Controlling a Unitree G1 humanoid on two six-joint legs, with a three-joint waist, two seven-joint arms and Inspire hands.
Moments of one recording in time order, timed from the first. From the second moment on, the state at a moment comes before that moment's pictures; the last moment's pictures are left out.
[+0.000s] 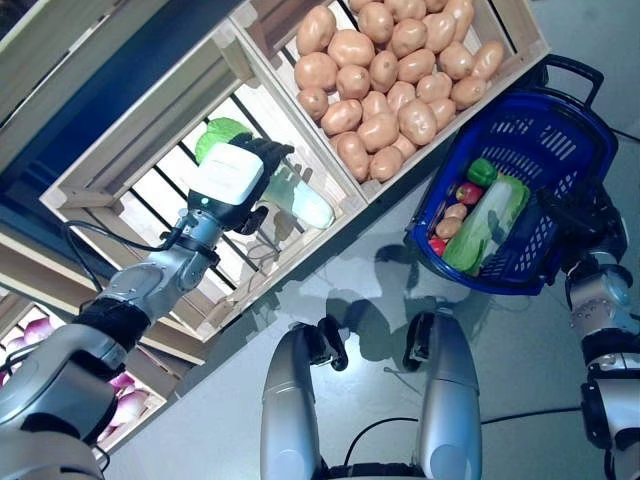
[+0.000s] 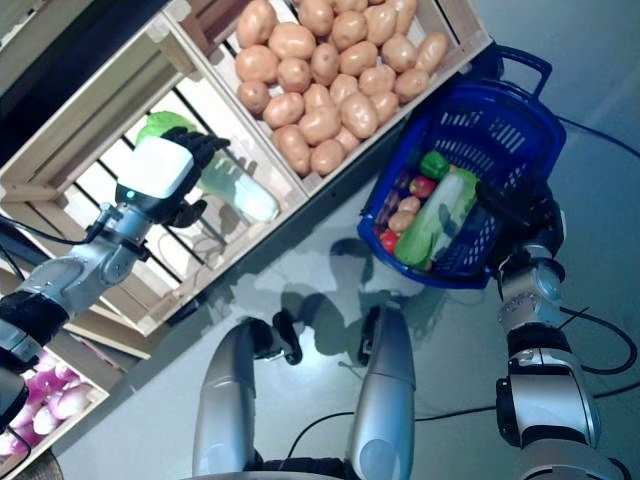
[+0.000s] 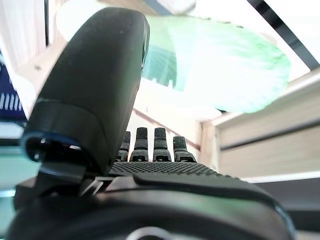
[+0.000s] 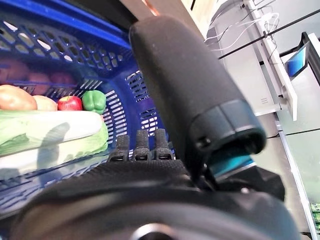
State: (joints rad) left arm -0.84 0.92 -0.80 0.60 0.58 -0.17 0.48; right arm -0.68 -0.68 0.01 1.03 1.07 -0.22 0.06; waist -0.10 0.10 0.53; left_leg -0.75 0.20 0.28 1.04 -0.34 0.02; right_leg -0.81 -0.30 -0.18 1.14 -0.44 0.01
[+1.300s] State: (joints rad) left arm -1.16 0.79 -1.04 0.70 0.80 -0.03 0.15; right arm -0.76 -0.67 0.14 1.03 1.15 -0.22 0.15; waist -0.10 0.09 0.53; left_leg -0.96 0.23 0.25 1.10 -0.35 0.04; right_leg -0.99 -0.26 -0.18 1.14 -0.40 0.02
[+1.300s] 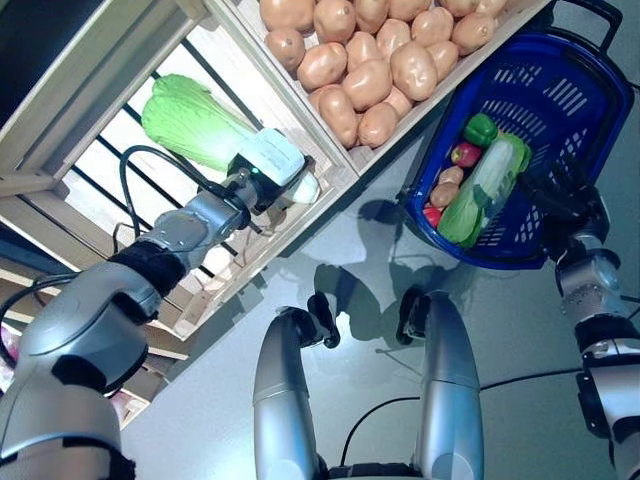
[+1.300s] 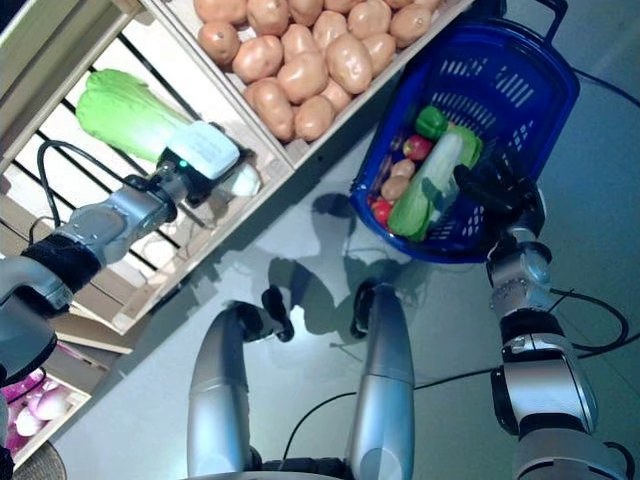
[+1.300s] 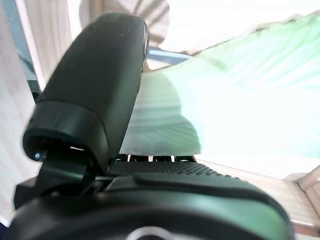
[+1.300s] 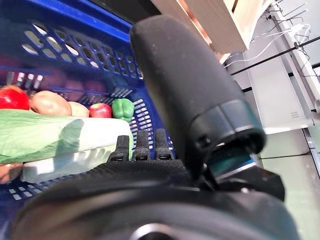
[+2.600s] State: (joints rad) left arm -0.95 0.70 -0.78 0.84 0.34 -0.06 0.16; right arm -0.66 -0.58 0.14 0.85 1.10 -0.23 0.13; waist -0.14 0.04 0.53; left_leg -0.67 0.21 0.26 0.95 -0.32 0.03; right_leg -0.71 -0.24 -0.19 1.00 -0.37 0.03
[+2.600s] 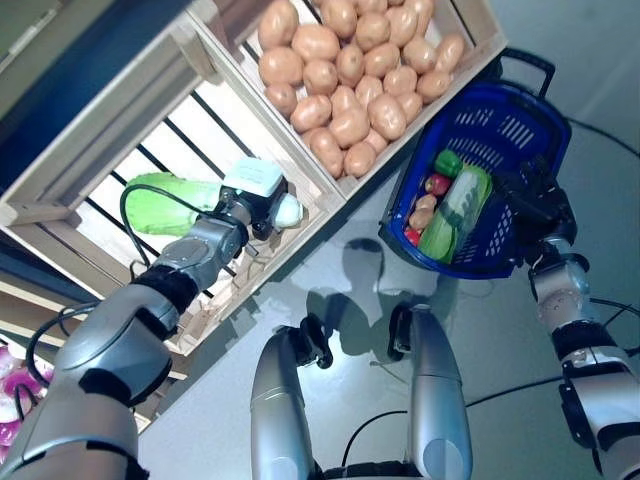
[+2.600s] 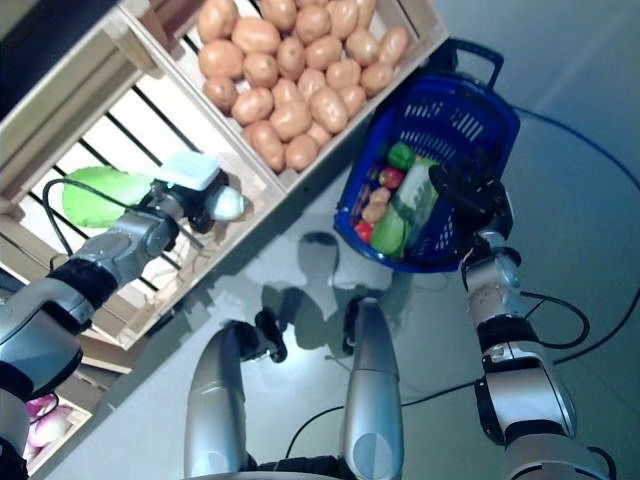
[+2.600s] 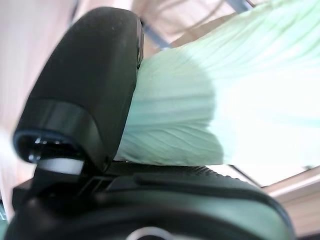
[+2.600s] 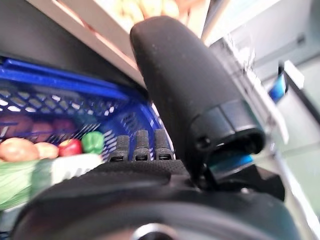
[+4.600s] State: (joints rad) left arm -0.35 0.37 -0.32 0.22 -0.93 -0.05 -0.37; right arm -0.26 -0.44 0.30 0.15 0.87 0.34 0.41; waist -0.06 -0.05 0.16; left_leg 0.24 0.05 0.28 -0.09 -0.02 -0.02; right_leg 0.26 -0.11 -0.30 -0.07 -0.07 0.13
